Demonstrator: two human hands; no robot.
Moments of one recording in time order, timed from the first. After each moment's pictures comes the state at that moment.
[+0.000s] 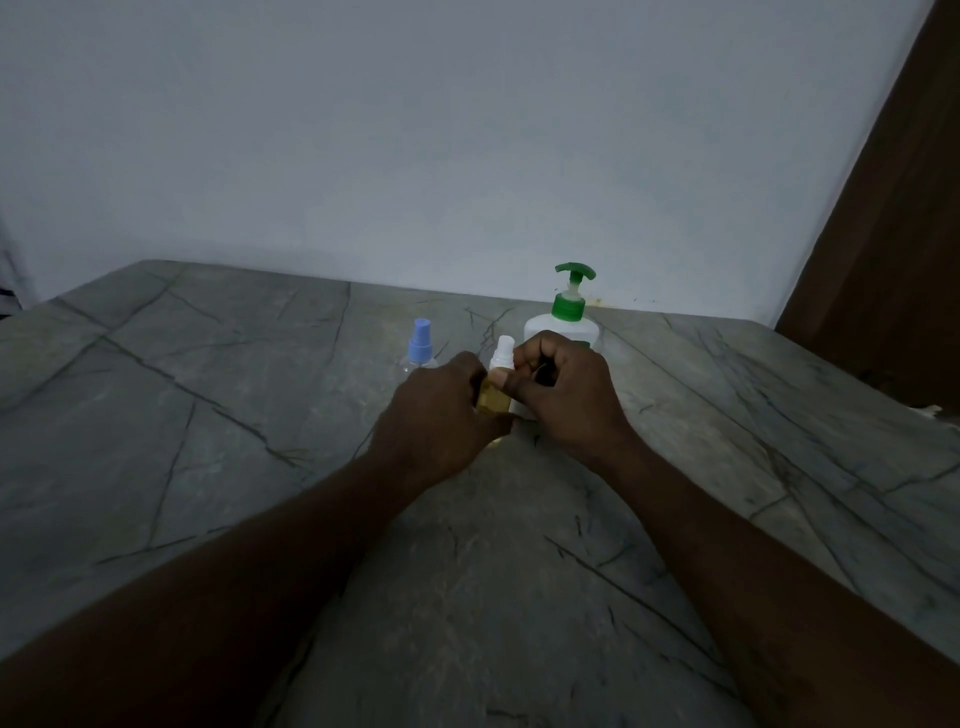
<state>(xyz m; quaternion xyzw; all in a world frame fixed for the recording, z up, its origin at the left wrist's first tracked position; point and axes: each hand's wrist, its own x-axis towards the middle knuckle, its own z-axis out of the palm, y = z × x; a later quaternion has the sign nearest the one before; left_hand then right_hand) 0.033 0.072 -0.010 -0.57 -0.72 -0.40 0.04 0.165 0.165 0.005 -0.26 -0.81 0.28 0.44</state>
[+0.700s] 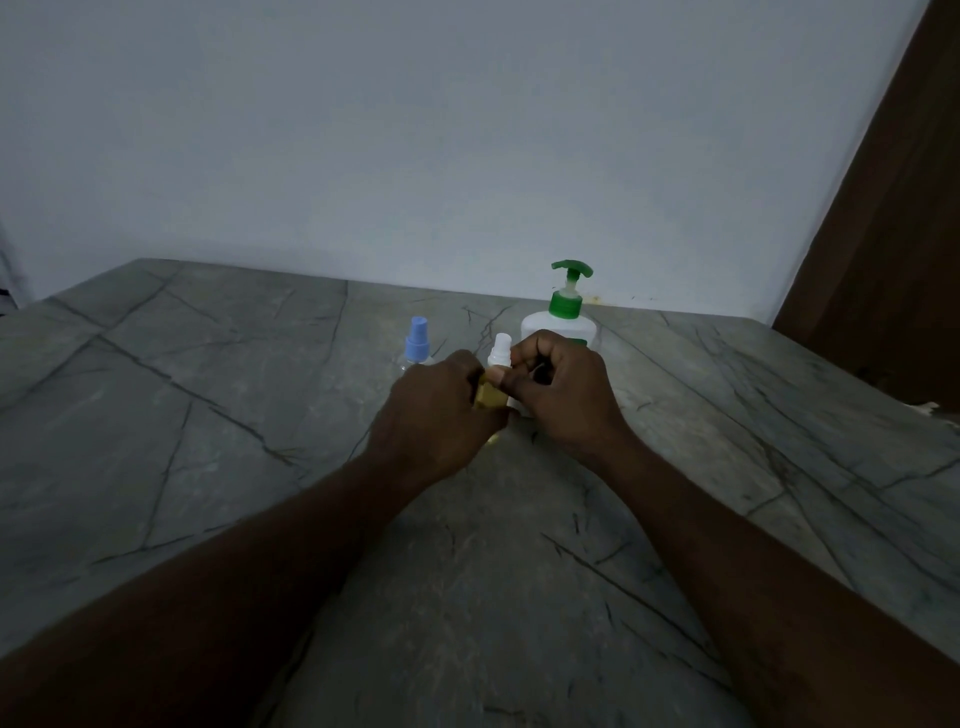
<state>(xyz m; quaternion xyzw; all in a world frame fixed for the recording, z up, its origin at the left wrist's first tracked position) 0.034 0.072 -0.010 -0.57 -0.71 -0.41 0.07 0.165 0.165 0.003 -0.27 -0.81 0.28 0.44</state>
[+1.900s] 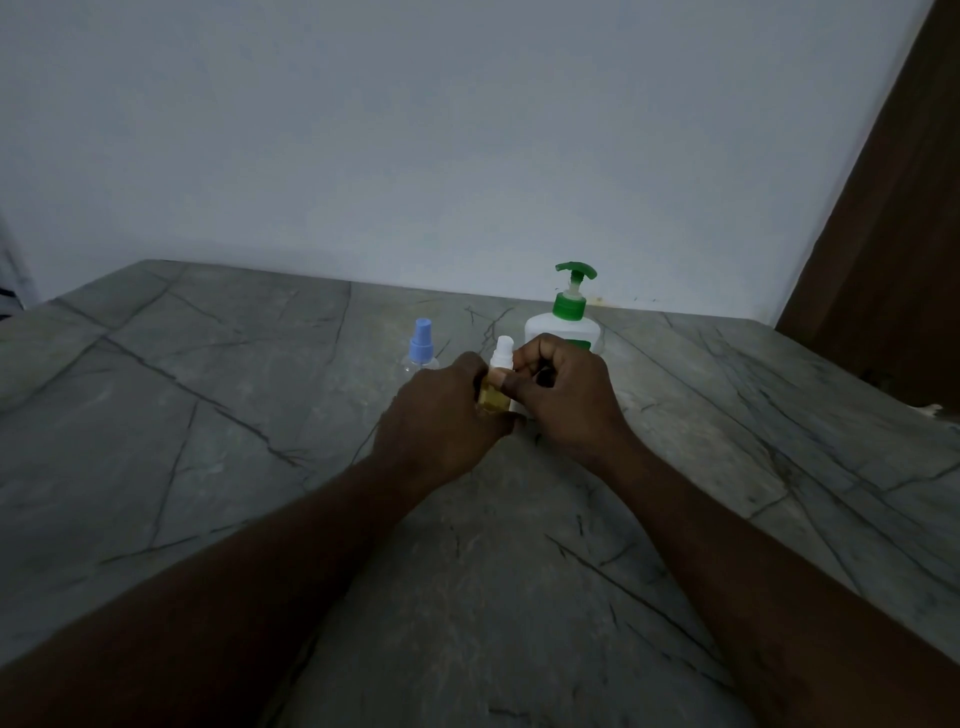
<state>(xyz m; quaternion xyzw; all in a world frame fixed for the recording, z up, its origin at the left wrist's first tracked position) 0.036 0.071 -0.011 -0.58 -0.71 -0.40 0.07 0.165 0.162 0.005 -0.27 -0.81 0.27 0.44</state>
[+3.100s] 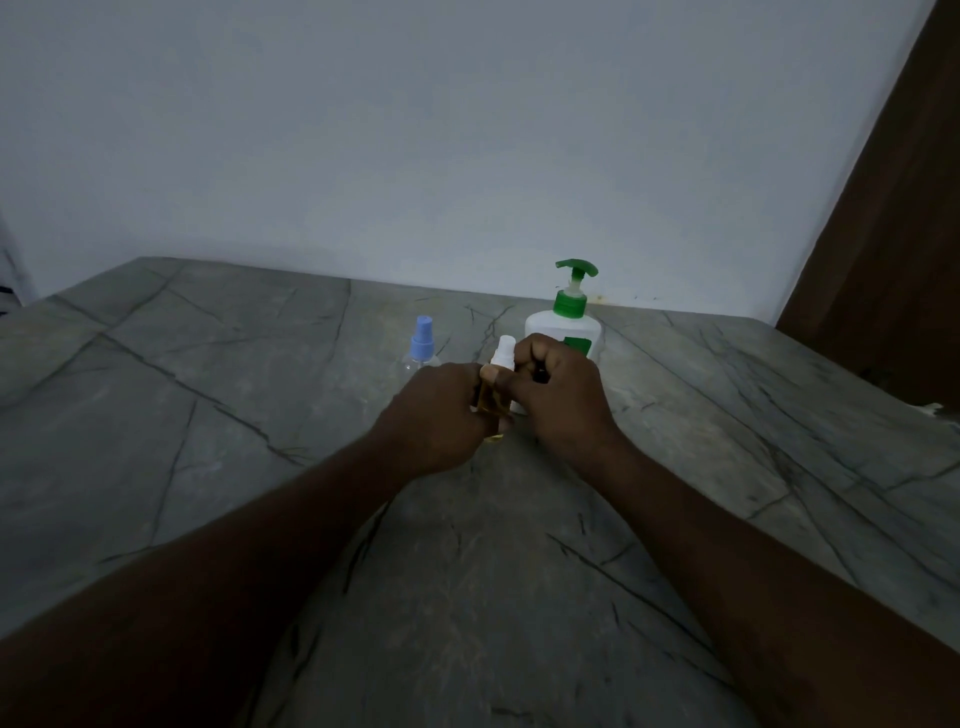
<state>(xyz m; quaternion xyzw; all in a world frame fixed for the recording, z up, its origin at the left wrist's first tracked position) 0.030 0.068 0.000 -0.61 -0.71 -0.36 -0.06 0.155 0.160 -0.002 -0.26 -0.80 0.29 0.46</state>
